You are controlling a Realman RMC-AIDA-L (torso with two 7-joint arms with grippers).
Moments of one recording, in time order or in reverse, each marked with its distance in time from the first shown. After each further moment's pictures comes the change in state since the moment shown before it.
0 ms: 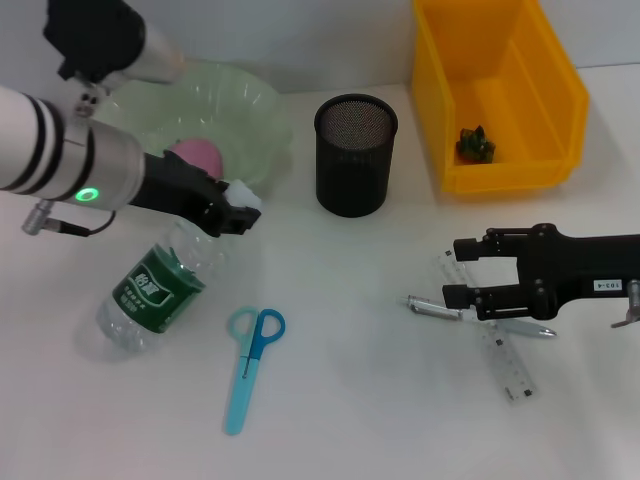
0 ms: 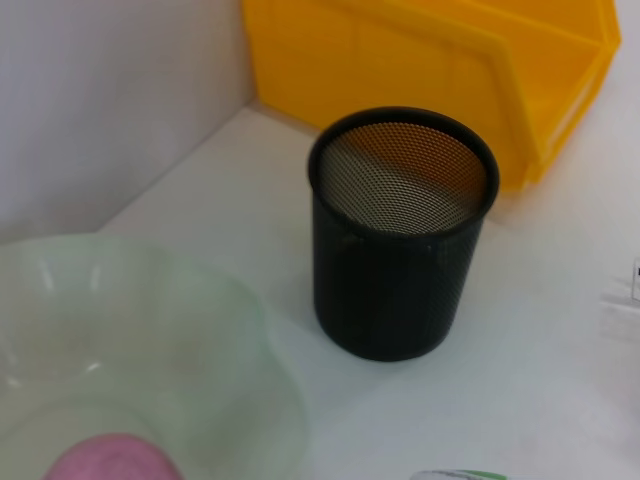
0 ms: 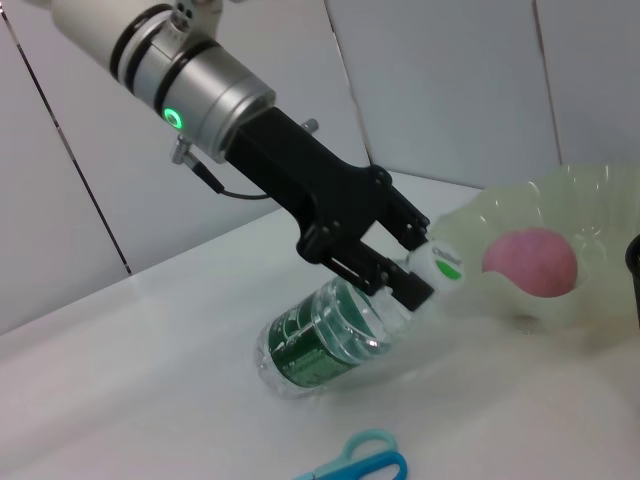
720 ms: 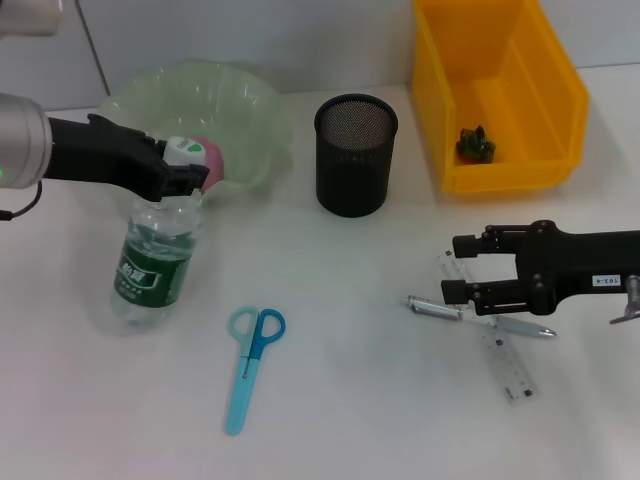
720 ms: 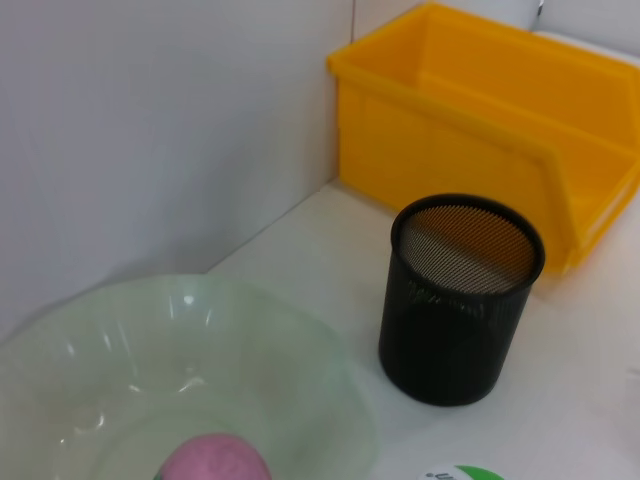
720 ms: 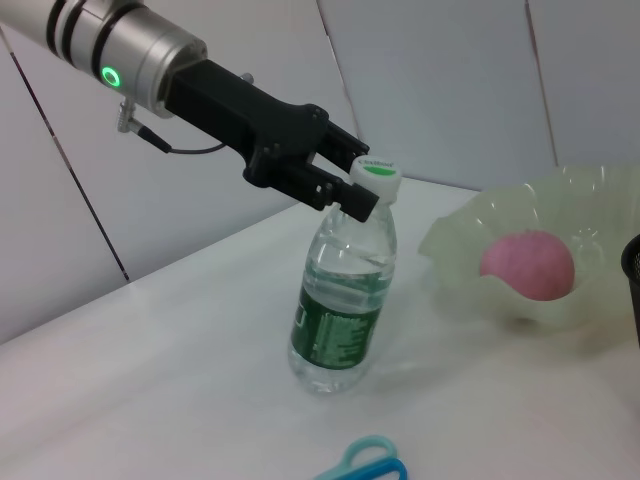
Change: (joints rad) left arm 0.131 0.003 -0.152 0.234 -0.052 0.114 0.007; right arm 0.005 0.000 0.002 -0.003 0.001 0.000 0.024
